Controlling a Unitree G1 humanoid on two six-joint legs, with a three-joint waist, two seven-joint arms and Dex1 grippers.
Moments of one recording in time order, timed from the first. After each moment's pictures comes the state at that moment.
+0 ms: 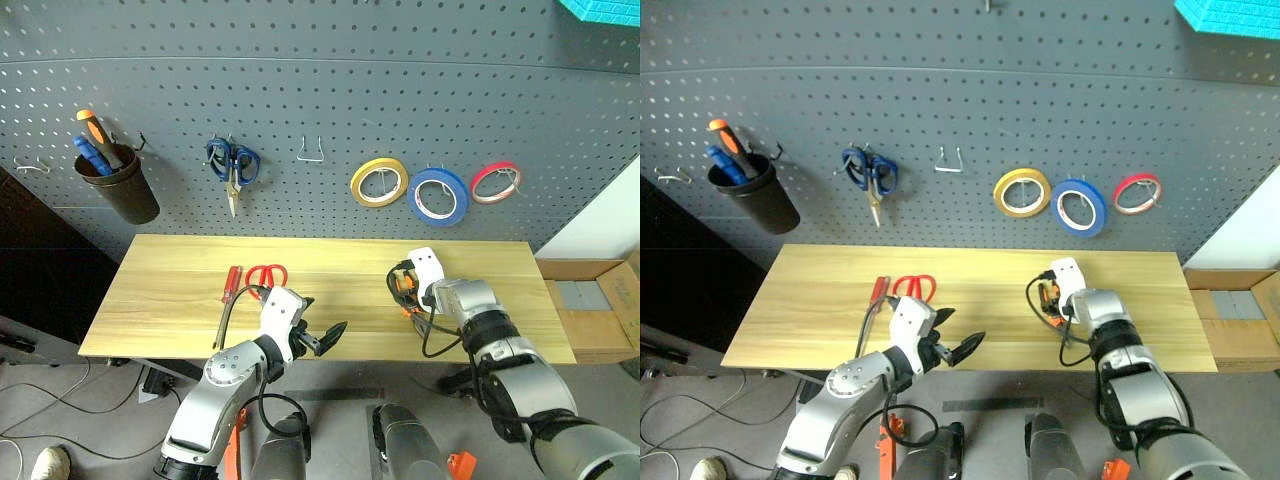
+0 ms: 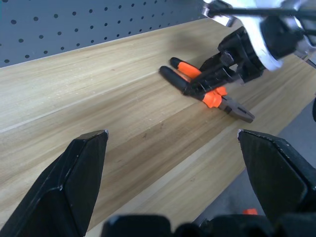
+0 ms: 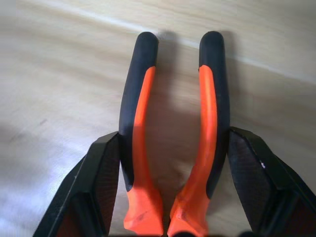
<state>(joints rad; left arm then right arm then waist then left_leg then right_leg) 0.00 0.30 -0.15 -0.31 -0.23 0.49 -0.51 -0.68 -0.23 0.15 0.61 0.03 0.70 0.45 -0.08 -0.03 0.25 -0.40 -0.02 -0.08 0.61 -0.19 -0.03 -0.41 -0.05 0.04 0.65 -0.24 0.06</state>
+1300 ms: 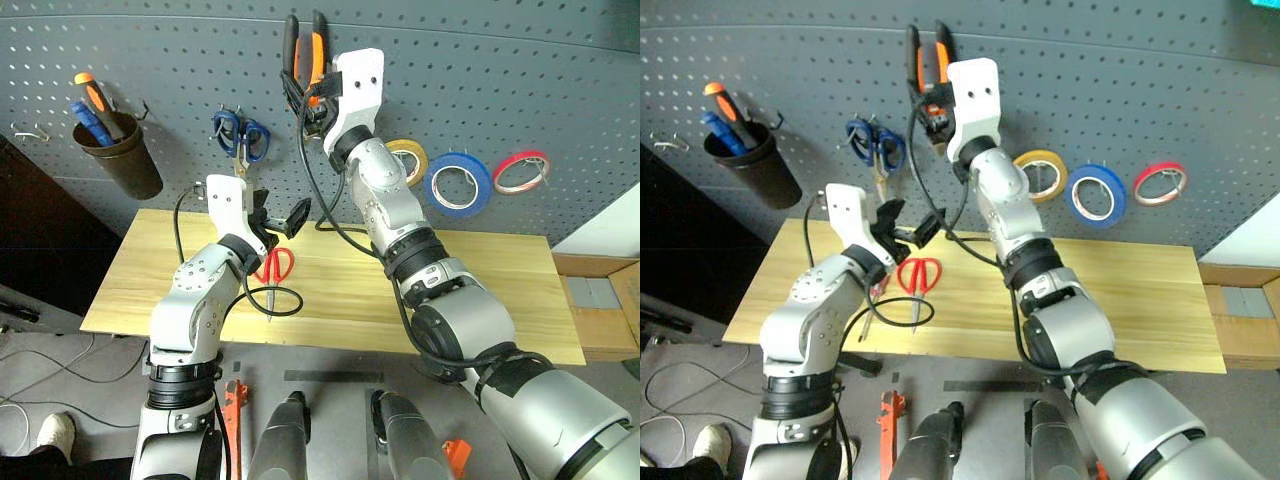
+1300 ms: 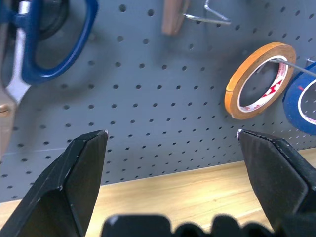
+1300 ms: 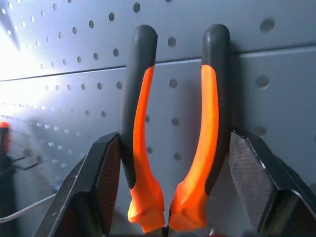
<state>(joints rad) -0.47 0.28 0.13 -0.21 -0.39 0.60 -0.31 -1.32 0.11 -0.06 0.96 0.07 -0.35 0.12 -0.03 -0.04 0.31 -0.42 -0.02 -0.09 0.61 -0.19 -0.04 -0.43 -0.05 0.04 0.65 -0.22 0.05</state>
